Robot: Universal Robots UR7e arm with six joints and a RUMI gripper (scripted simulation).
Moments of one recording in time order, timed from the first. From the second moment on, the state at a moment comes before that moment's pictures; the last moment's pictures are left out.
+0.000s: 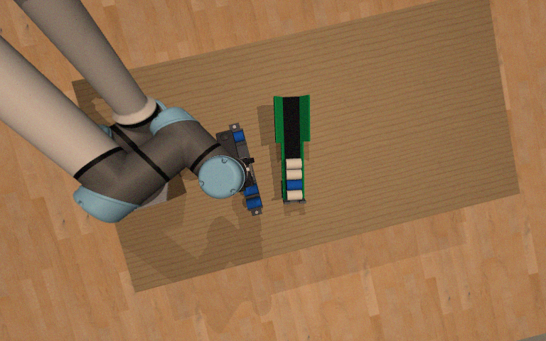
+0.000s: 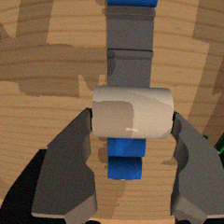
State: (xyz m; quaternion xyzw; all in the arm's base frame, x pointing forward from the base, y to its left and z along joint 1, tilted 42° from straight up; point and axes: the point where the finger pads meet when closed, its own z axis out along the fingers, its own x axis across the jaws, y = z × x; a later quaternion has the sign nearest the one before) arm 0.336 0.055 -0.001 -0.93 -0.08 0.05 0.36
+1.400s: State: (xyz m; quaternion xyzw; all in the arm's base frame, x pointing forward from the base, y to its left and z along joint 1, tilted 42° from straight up) arm 0.535 0.048 0.050 -0.93 0.00 0.08 0.35
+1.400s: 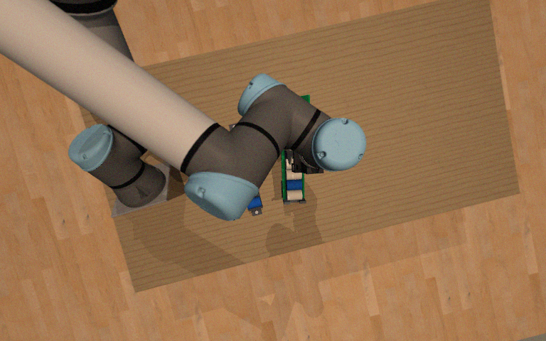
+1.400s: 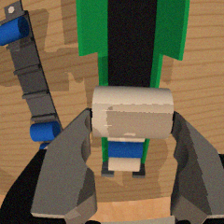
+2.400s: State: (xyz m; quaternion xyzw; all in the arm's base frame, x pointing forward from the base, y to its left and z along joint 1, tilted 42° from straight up) arm 0.528 0.072 0.025 -0.93 0.00 0.09 0.35
